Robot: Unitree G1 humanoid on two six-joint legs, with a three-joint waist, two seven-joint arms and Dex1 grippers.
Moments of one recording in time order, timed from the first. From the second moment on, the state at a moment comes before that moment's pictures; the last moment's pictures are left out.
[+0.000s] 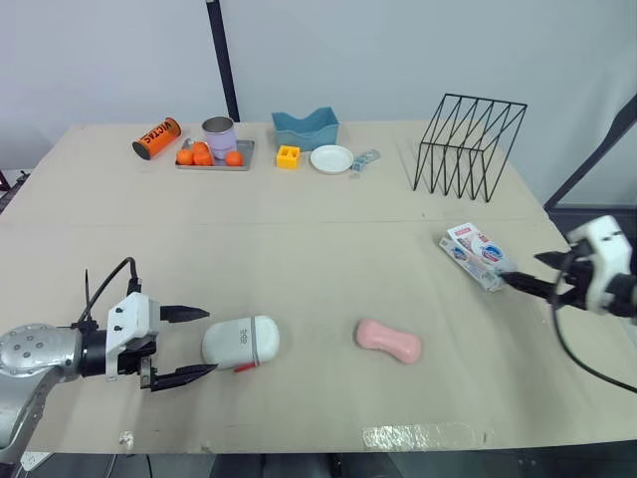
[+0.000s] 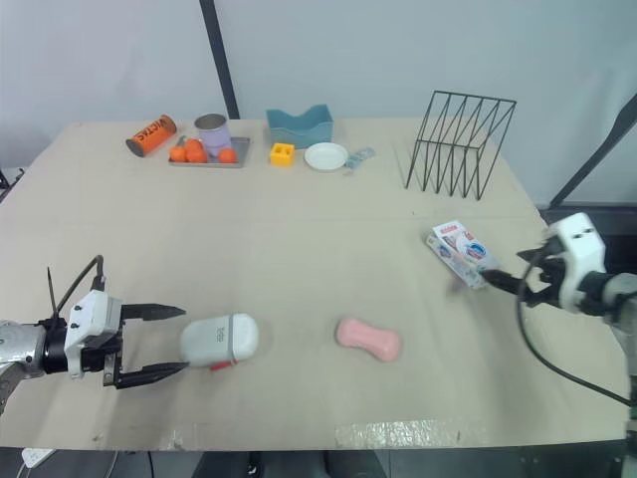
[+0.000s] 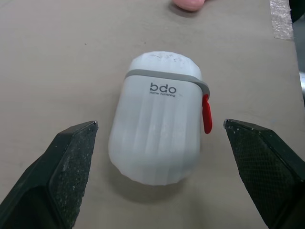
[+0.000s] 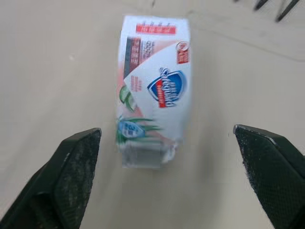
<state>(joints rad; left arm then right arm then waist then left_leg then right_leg) 0.12 0.88 0.20 -0.29 -0.48 0.19 -1.23 -0.24 -1.04 -0.43 0.24 0.38 0.56 1.04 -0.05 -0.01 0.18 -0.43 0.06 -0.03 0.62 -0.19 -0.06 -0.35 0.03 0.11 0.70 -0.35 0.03</state>
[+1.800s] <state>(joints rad) 0.01 0.87 0.03 -0.06 -0.31 -0.01 -1.29 -0.19 -0.79 0.04 -0.53 0.60 0.46 1.13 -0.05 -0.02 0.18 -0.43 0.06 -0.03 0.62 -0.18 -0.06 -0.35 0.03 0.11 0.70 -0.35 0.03</state>
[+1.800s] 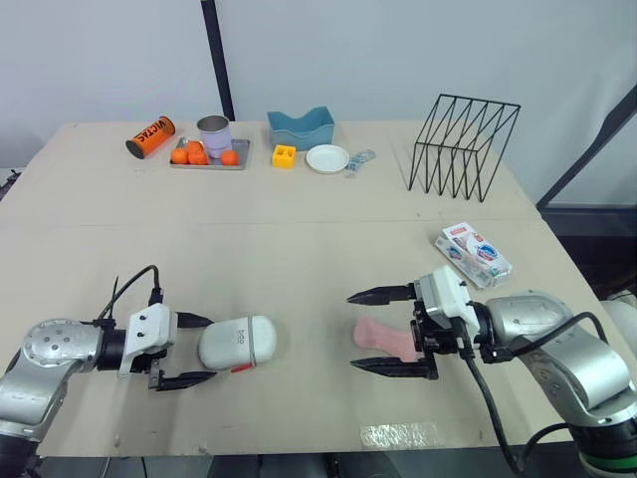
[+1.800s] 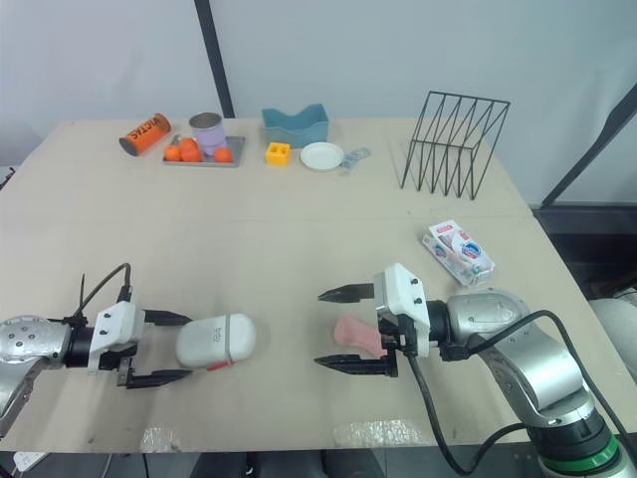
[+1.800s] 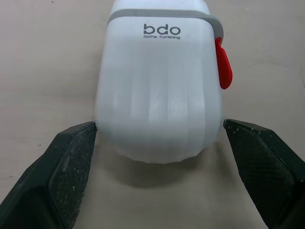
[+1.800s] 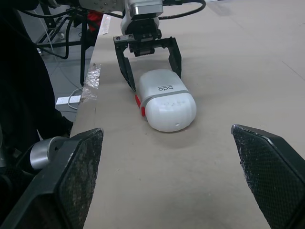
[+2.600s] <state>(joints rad) -0.04 0.85 0.00 -0.04 -0.30 -0.01 -1.29 -0.17 -0.79 0.04 -0.53 0.58 0.46 1.13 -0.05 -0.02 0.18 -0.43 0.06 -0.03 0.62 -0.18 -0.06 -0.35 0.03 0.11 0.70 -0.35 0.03</state>
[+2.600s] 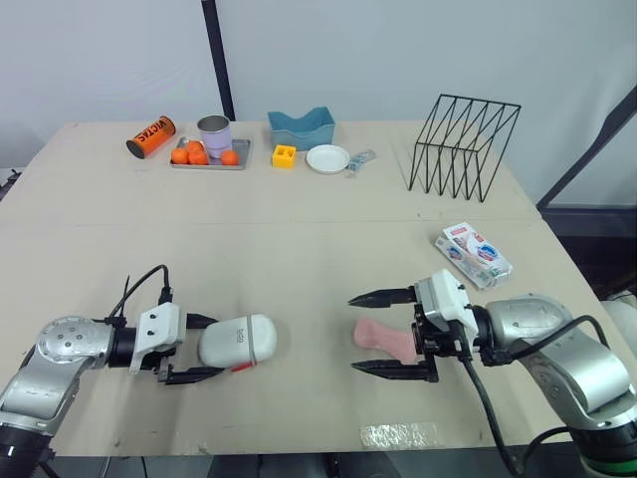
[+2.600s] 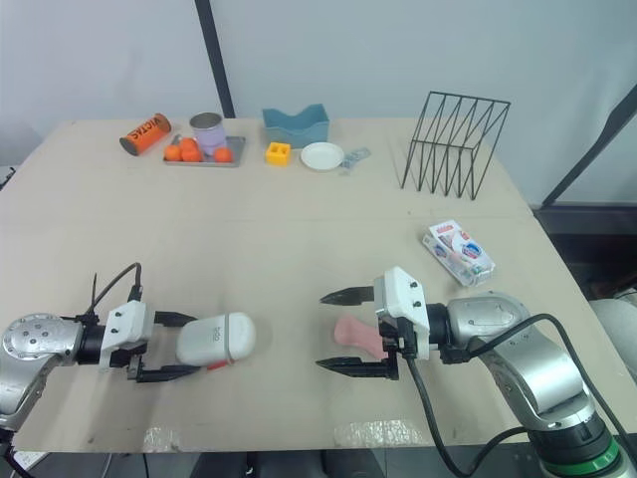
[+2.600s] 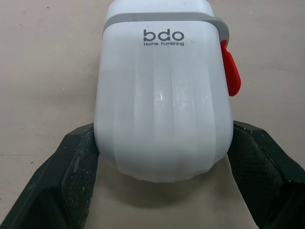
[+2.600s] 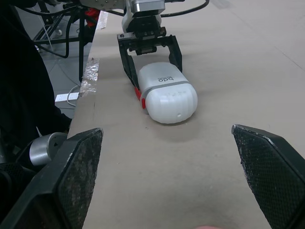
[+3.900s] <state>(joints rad) -0.08 0.88 0.04 -0.21 -0.35 -0.02 -1.29 -0.66 -0.43 -0.02 -0.12 1.11 1.61 0.49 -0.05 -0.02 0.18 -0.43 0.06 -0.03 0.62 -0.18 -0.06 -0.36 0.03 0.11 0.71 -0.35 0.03</state>
